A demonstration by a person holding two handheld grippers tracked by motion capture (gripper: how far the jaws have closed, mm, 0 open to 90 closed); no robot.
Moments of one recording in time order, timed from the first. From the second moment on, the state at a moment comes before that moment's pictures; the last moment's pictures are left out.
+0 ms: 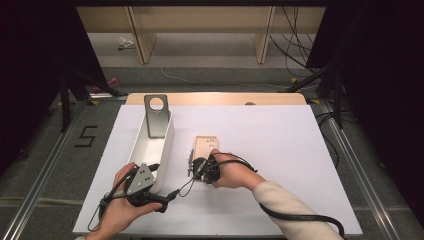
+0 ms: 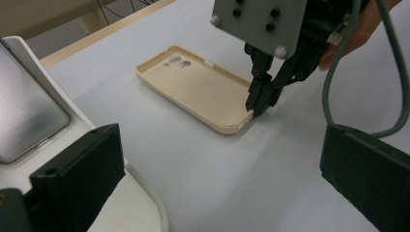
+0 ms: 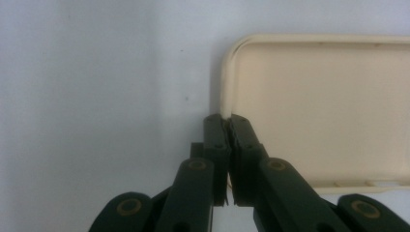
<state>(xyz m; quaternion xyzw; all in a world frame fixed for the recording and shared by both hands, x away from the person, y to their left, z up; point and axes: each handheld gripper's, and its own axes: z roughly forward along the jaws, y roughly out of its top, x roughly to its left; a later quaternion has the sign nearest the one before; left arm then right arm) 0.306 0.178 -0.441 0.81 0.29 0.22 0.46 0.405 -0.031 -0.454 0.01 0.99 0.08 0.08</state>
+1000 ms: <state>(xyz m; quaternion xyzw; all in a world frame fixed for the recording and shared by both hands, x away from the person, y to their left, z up) 0.306 0.177 -0.439 0.81 0.29 0.22 0.46 0.370 -0.106 -0.420 0.04 0.96 0.25 0.12</state>
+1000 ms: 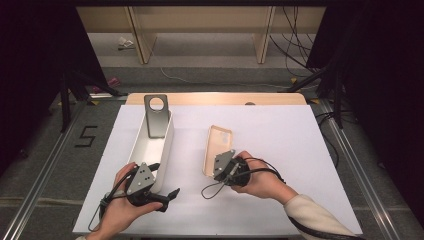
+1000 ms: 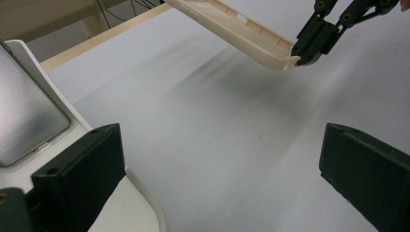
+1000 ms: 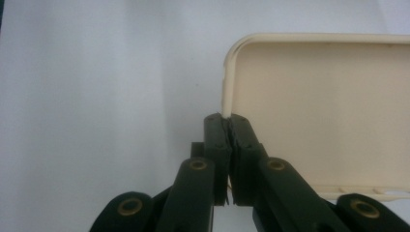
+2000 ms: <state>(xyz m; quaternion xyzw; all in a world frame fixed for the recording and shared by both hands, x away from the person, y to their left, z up) 0.378 0.094 -0.391 0.80 0.31 0.16 0.49 0.337 -0.141 -0.417 0.04 0.95 0.27 0.12</state>
